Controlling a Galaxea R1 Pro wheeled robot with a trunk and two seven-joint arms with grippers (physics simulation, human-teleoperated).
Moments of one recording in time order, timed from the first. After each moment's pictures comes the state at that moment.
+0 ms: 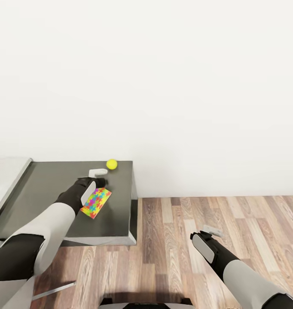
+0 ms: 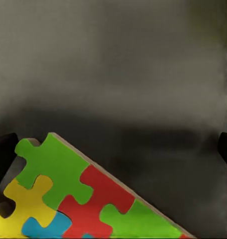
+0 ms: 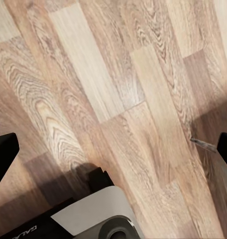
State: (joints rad) left arm -1.11 0.03 -0.12 -0.45 0.23 0.45 0.20; right arm -0.72 -0.06 0.50 -0.51 -0.87 0.29 -0.68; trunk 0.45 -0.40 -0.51
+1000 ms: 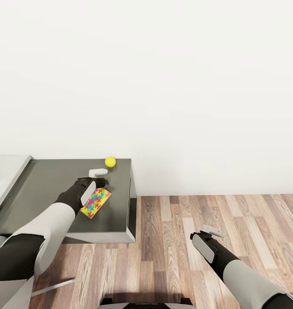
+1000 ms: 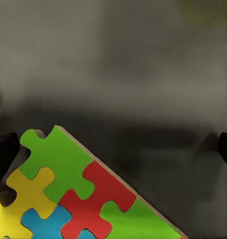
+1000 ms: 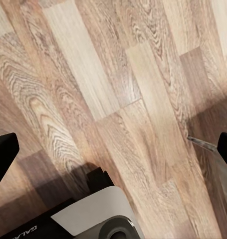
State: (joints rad) left arm -1.11 0.03 -0.12 -0.45 0.23 0.45 0.20; right arm -0.72 -0.06 0.50 -0.51 -0.87 0.28 -0.68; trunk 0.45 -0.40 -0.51
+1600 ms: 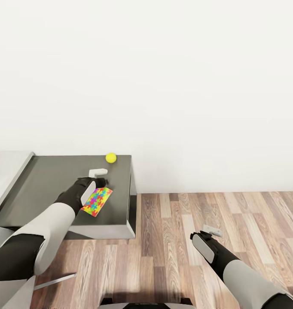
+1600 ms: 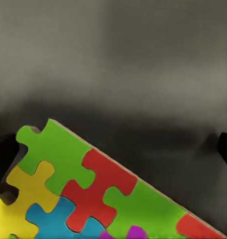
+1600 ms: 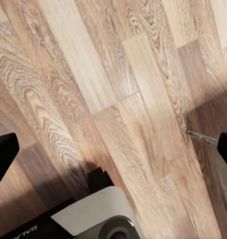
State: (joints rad) left arm -1.11 0.03 -0.12 -0.45 0.23 0.45 0.19; right arm -0.72 -0.06 0.50 -0.51 -0.88 0.28 -0.68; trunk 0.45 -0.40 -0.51
